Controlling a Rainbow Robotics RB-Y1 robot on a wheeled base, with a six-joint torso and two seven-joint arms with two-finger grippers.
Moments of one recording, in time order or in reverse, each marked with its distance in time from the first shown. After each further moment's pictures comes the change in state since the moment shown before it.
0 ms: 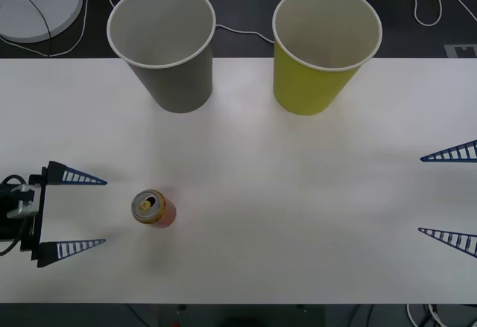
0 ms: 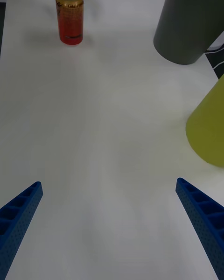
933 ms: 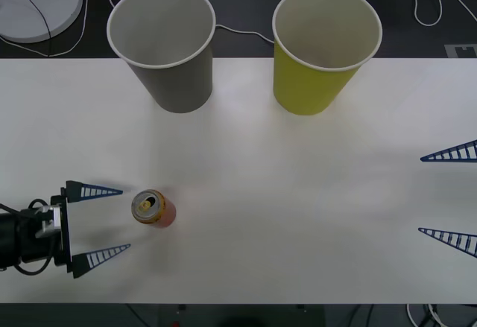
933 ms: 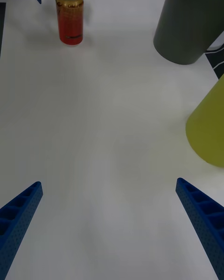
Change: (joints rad) right arm 0.000 0.000 0.000 0.000 0.000 0.000 0.000; left arm -0.012 -0.184 0.000 0.226 0.061 0.000 -0.196
